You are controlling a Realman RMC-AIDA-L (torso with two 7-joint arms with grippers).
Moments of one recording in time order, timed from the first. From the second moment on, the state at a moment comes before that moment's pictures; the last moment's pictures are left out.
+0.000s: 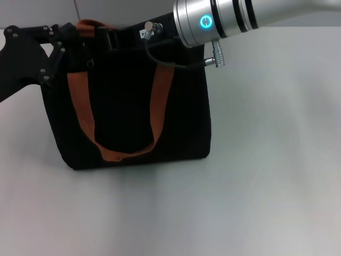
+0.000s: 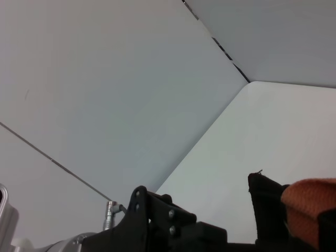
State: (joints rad) left arm -0.47 -2.05 0.47 0.52 1.65 1.68 -0.74; right arm 1.11 2.09 -1.26 -0.52 -1.72 -1.16 2.35
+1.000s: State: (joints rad) left arm -0.45 -2.04 0.47 0.53 1.65 1.68 -0.74; right arm 1.08 2.09 -1.26 -0.55 -1.70 -1.17 2.31
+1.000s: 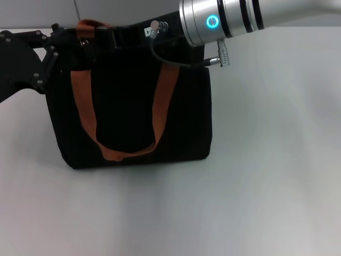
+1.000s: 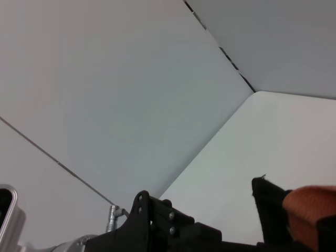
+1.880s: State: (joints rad) left arm -0.45 -2.04 0.46 0.53 1.65 1.68 -0.74; right arm 0.99 2.09 -1.33 -0.70 -1.80 -1.10 2.43
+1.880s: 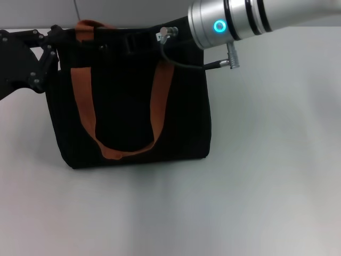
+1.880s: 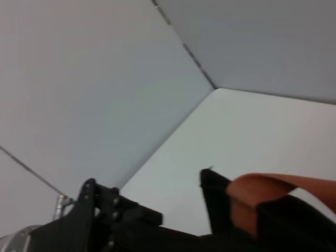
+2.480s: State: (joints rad) left arm -0.45 -2.03 0.45 0.53 1.65 1.68 -0.75; right arm 0.76 2.09 -1.34 -1.00 -1.96 -1.10 2.59
